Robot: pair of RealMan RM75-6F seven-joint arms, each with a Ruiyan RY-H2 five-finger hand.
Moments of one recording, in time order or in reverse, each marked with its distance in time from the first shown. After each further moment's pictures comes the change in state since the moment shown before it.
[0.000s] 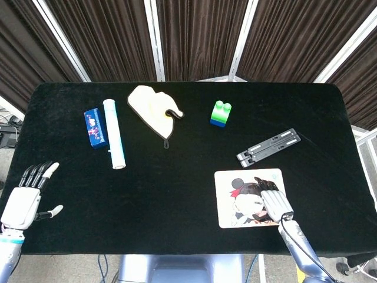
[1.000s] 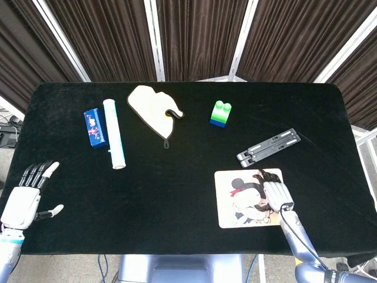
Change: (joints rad) left arm -0.001 -0.005 -0.006 0.016 0.014 0.005 -0.034; right arm 0.036 -0.096 0.063 0.177 0.060 -0.035 0.032
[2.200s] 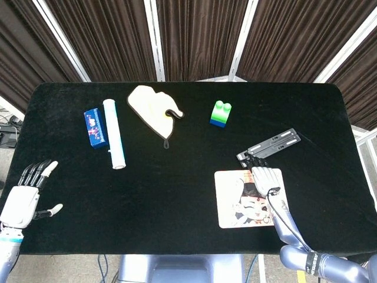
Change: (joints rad) left arm -0.001 0.004 -0.005 0.004 -0.009 -0.009 -0.015; right arm 0.095 -0.109 0.081 0.134 0.003 -0.030 0.014
